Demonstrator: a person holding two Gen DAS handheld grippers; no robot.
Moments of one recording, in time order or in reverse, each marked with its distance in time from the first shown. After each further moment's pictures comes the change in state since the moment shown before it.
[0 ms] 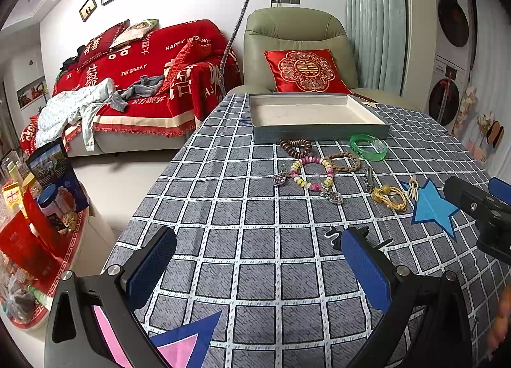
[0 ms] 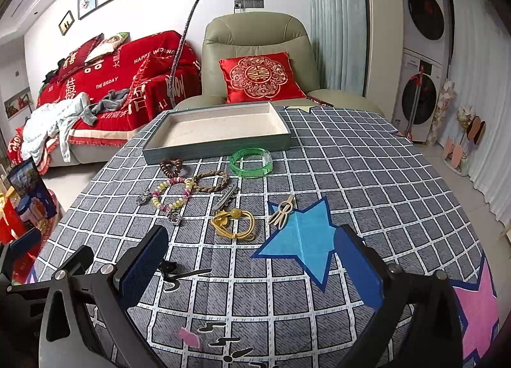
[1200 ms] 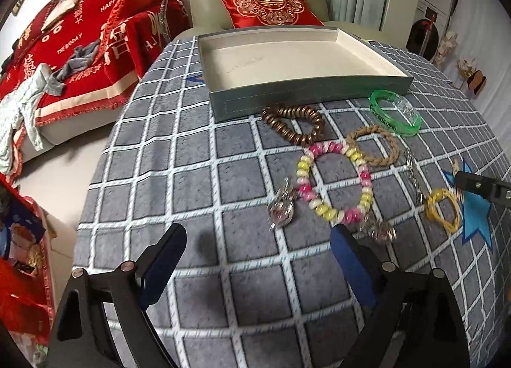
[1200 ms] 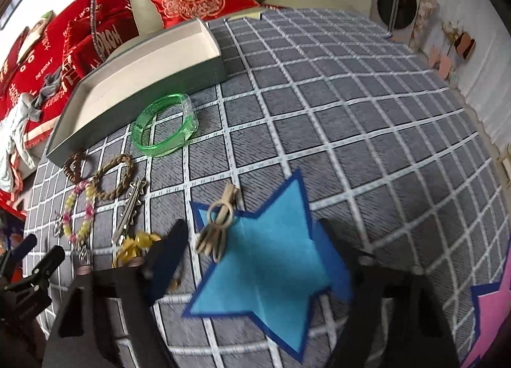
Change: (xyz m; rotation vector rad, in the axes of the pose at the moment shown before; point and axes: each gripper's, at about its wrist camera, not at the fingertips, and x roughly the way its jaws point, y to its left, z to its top) left arm 0.151 -0.004 0.061 0.151 0.320 -0.172; right arm 0.146 -0.067 0.025 0.256 0.432 -0.057
